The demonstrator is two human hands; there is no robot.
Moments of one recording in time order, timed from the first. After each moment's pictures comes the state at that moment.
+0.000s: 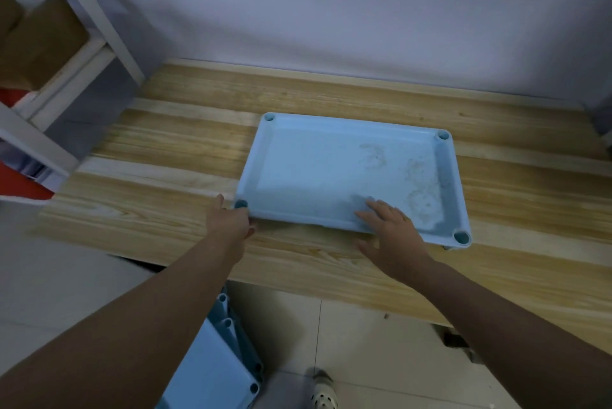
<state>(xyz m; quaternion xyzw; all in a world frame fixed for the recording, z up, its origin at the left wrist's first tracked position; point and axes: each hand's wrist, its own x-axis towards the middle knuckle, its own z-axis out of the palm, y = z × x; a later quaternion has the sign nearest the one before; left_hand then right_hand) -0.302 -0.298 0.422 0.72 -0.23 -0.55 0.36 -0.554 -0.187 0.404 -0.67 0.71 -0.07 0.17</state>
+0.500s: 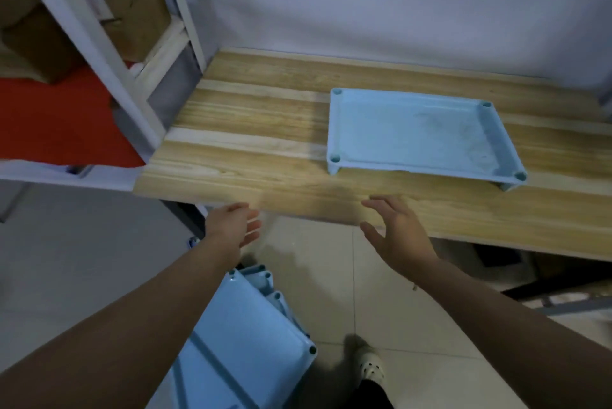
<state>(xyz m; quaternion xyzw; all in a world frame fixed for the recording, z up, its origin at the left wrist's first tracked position) -0.076 -0.234 0.438 0.69 -0.26 -0.60 0.32 -0.324 -0.120 0.427 -0.62 0.75 -0.19 0.11</state>
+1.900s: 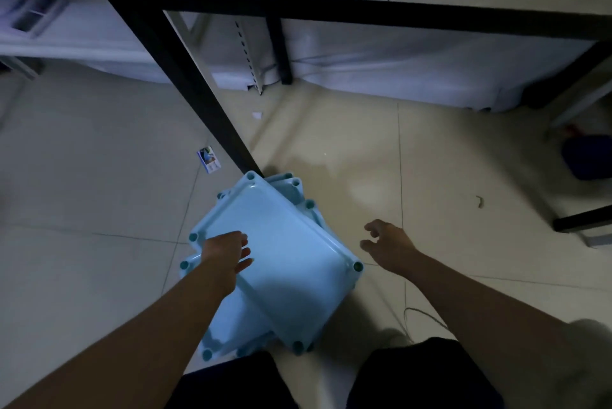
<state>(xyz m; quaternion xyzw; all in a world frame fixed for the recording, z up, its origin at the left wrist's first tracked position) 0.055 -0.125 0.084 0.78 -0.16 -0.56 0.23 -0.214 -0.050 0.040 -0.44 0.78 -0.05 0.43</state>
